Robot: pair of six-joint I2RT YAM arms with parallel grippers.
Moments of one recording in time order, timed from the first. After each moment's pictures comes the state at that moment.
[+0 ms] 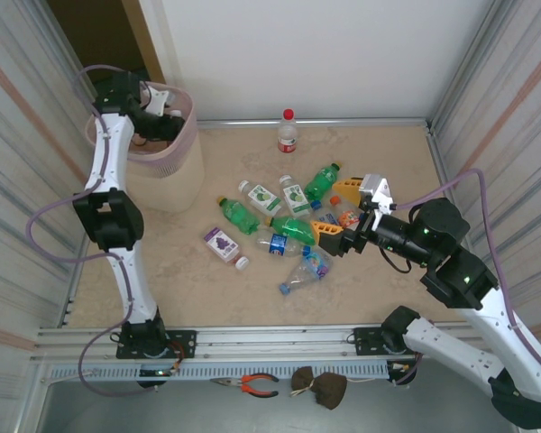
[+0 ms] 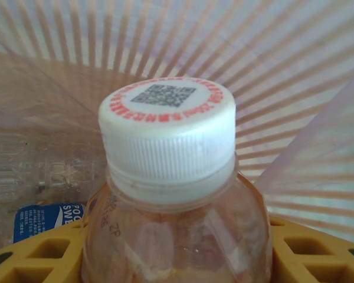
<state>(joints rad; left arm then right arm) 0.07 2.15 2.30 -1.17 0.48 0.12 0.72 0.68 1.04 -0.39 -0.31 0.04</state>
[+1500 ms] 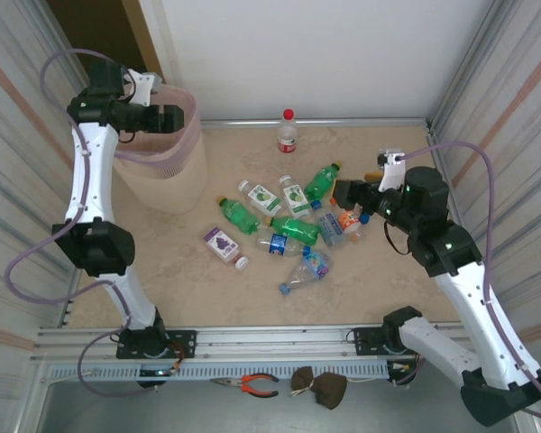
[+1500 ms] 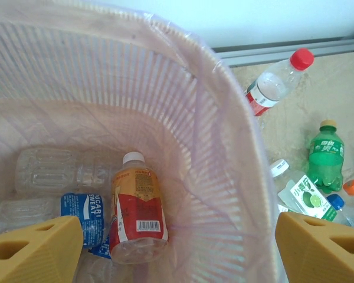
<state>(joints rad) 0.06 1.84 2.16 -1.10 0.43 0.10 0.35 0.86 1.09 -0.58 -0.16 0.35</state>
